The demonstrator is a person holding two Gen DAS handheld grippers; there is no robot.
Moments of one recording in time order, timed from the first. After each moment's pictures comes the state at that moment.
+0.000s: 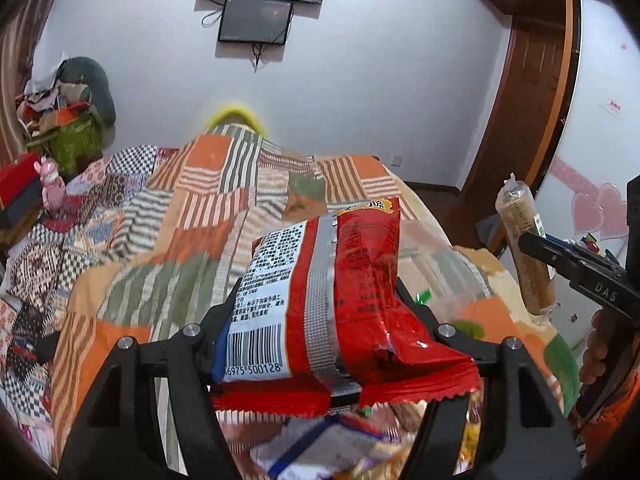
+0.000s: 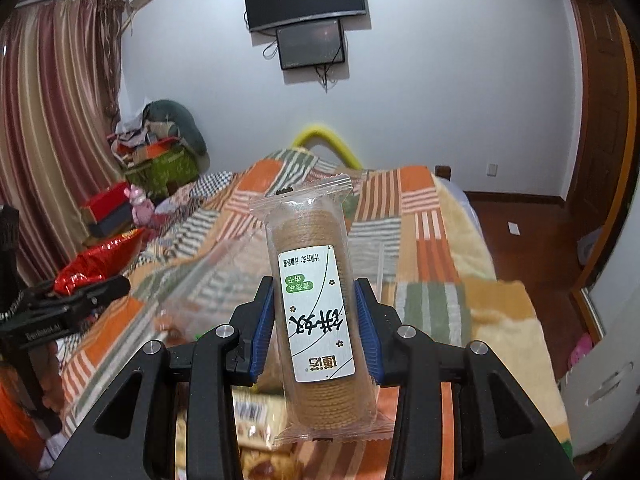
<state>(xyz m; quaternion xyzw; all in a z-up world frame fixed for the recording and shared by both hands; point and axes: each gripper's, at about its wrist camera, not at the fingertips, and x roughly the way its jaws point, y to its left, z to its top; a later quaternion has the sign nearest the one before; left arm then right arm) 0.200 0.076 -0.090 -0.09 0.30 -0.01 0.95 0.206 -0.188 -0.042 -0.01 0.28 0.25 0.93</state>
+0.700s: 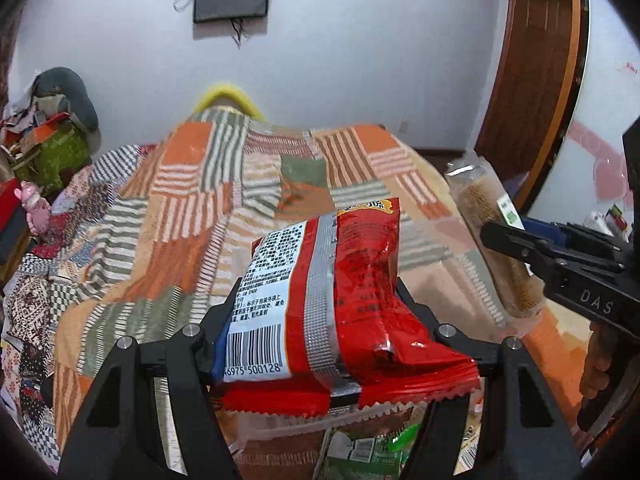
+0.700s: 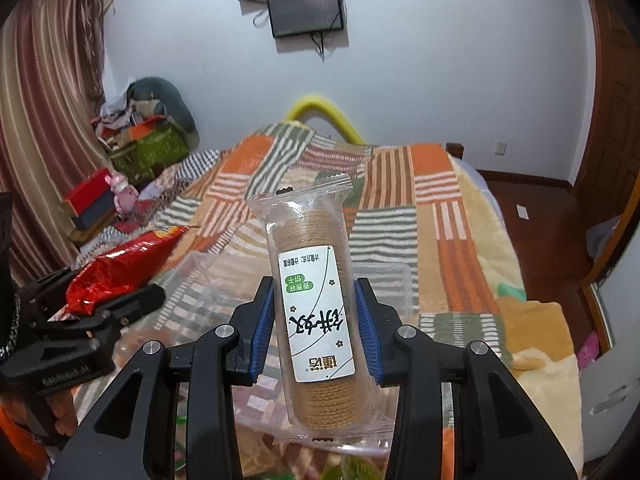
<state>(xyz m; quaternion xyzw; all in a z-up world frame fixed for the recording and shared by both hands) 0.314 0.059 -0.128 -0.04 0.36 -0.02 0.93 0.282 -0.139 -0.076 -0.03 0.34 0.24 0.91</state>
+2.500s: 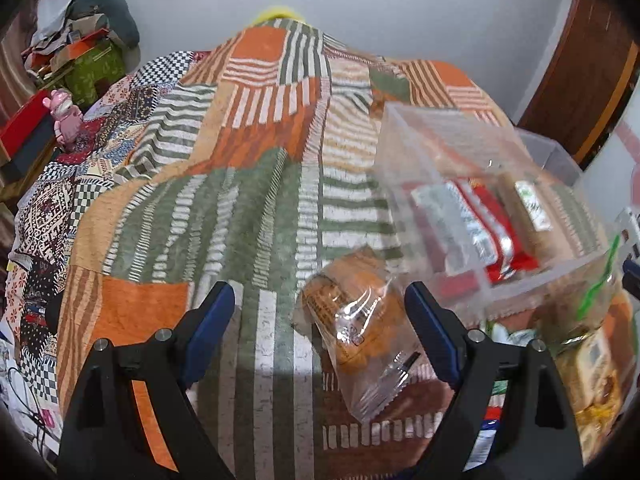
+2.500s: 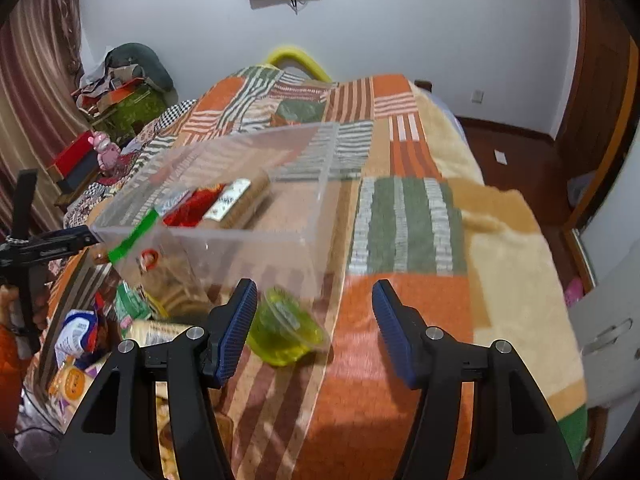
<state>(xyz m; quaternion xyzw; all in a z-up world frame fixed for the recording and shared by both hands) 0.266 0.156 -0.215 -0.08 0.46 0.04 0.88 0.223 -0.212 -0.120 -0.03 0.42 0.20 0.88</state>
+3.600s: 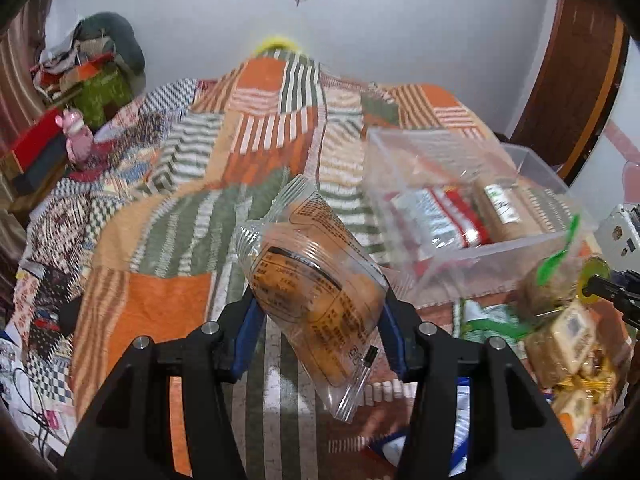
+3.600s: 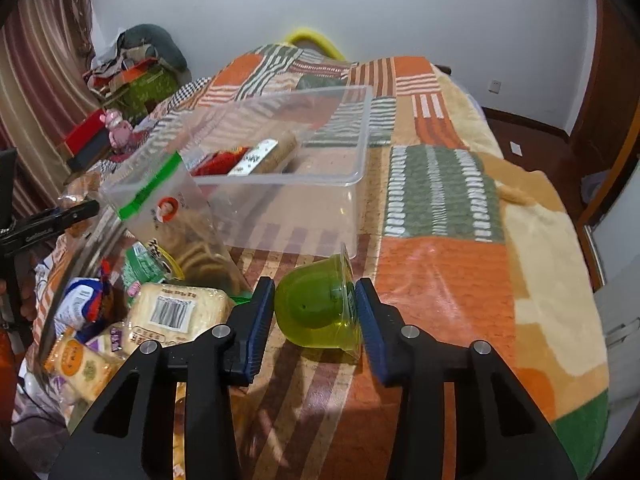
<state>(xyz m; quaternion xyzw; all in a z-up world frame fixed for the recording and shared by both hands) 0.218 0.148 -0.178 -0.07 0.41 0.05 0.91 0.206 -0.206 -0.131 -0.04 0.44 0.22 0.87</state>
